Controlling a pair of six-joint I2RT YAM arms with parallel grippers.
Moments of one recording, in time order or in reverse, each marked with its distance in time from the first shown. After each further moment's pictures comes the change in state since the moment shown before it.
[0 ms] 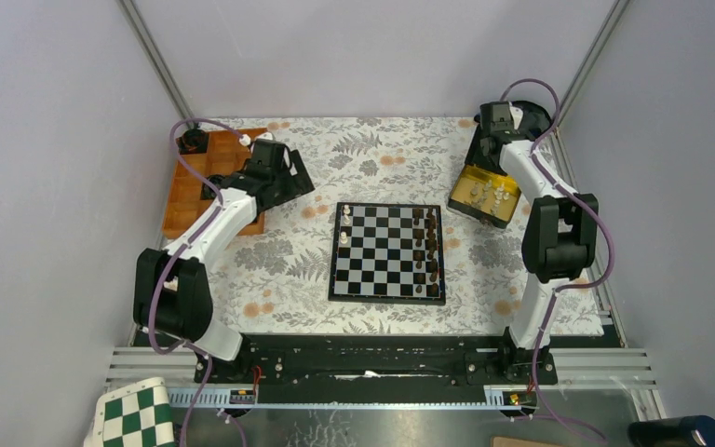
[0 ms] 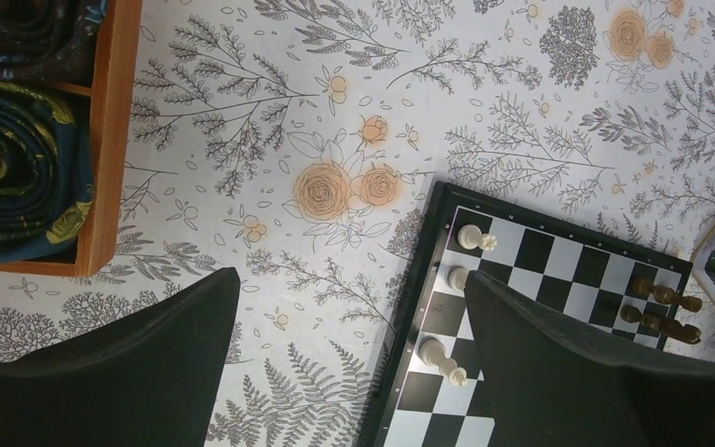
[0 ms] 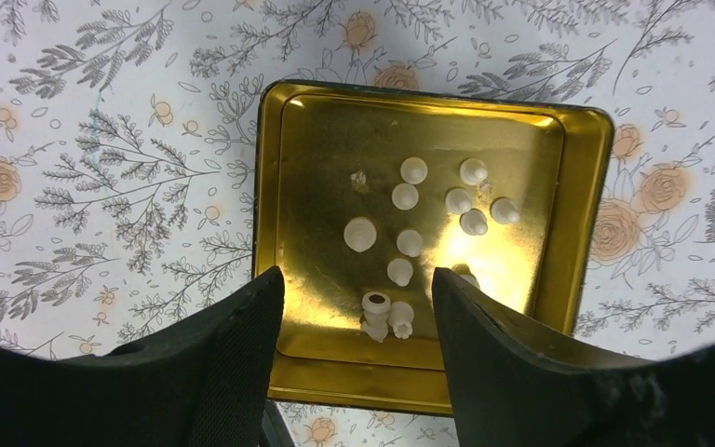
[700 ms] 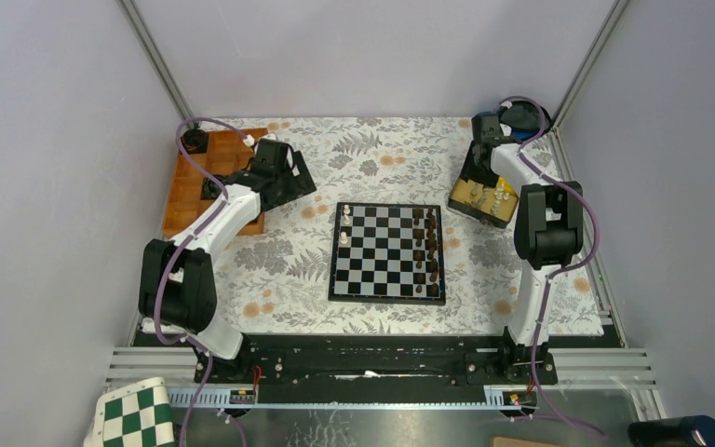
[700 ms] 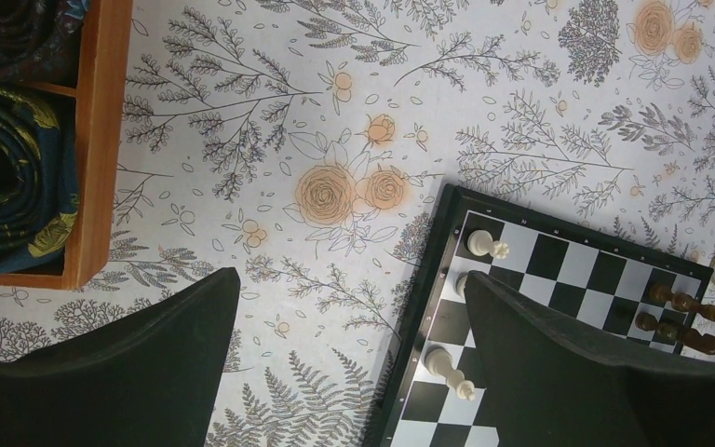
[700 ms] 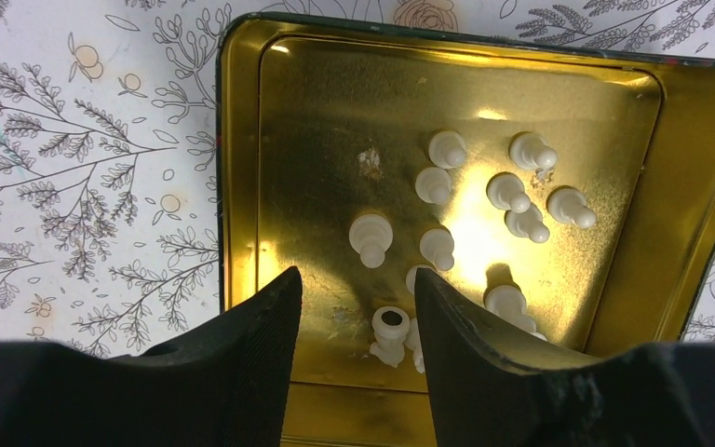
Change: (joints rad) left arm 0.000 0.059 0.024 0.001 0.001 0.001; right arm -0.005 0.135 0.000 0.000 -0.060 0.027
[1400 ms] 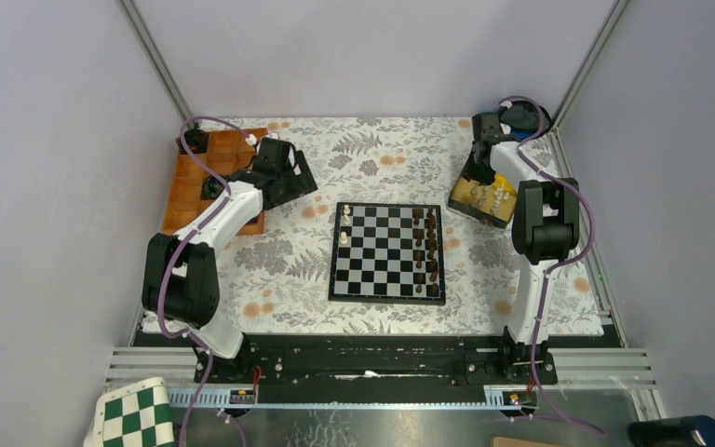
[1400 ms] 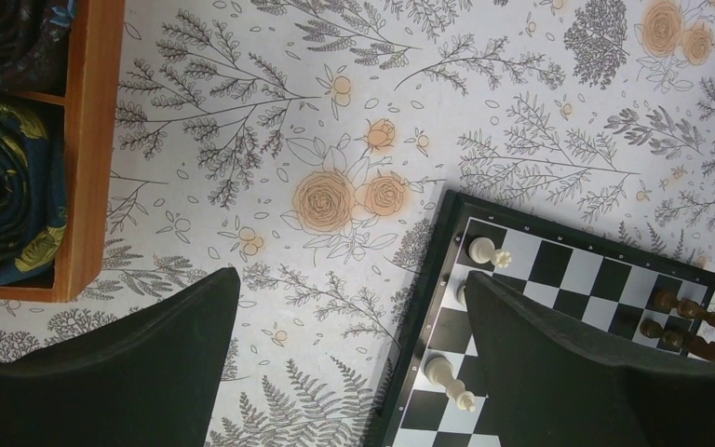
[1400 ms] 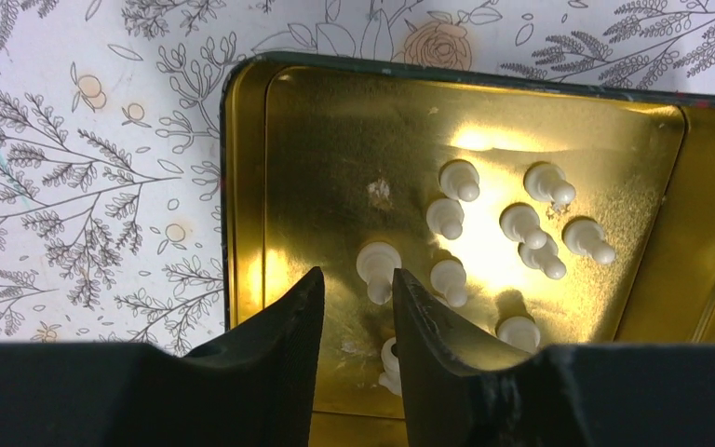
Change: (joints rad) left arm 0.000 0.034 0.020 0.000 0.001 0.001; right arm -0.011 0.059 0.045 0.000 -0.019 0.002
